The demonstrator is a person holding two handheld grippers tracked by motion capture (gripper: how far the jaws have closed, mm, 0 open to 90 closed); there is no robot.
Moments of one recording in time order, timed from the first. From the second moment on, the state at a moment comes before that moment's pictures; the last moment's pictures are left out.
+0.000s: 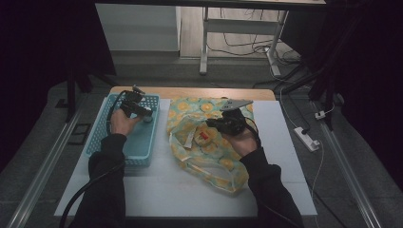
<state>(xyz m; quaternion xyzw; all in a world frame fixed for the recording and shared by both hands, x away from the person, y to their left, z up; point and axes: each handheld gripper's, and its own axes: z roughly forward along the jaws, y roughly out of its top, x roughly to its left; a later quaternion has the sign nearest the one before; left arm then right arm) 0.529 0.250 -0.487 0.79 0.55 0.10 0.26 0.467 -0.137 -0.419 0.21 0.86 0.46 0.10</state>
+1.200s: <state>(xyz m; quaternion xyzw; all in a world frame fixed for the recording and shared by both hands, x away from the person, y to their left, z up) 0.448 0.245 -0.417 0.80 0.46 0.12 0.36 0.466 -0.137 -0.417 0.22 0.85 0.47 0.11</state>
